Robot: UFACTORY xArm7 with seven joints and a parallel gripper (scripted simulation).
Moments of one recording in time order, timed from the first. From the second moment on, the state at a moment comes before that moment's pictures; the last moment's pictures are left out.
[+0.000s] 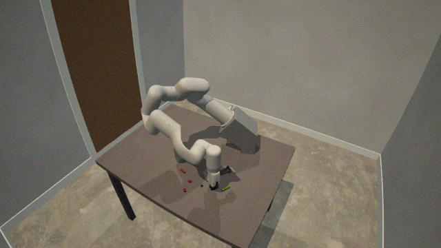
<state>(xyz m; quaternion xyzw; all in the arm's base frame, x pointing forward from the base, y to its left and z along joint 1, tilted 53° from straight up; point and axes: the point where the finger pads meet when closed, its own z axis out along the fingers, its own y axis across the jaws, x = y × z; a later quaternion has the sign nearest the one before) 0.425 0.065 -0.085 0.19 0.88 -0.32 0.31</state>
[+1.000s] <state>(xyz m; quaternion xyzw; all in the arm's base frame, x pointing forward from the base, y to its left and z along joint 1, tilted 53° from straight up) 0.425 0.065 -0.085 0.19 0.88 -0.32 0.31</state>
